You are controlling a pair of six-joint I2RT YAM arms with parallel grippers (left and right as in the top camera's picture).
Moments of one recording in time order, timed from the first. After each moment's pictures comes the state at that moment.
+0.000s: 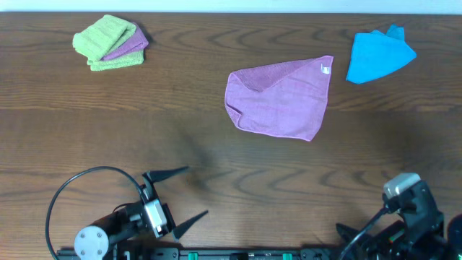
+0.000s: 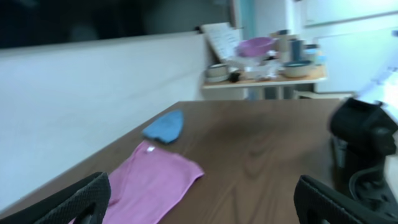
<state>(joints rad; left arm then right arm) 0.01 0.01 0.10 0.22 1.20 -0.09 0.61 0.75 1.64 -1.68 -0.04 0.21</state>
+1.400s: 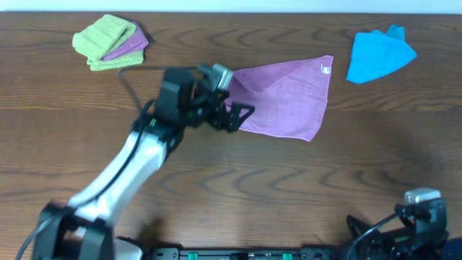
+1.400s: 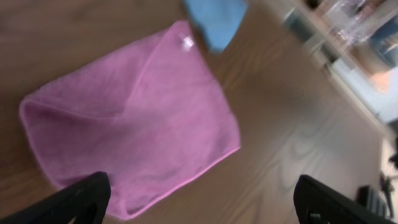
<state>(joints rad) -0.39 1.57 1.05 -0.11 0.61 -0.15 0.54 0.50 1.35 -1.54 0.12 0.38</state>
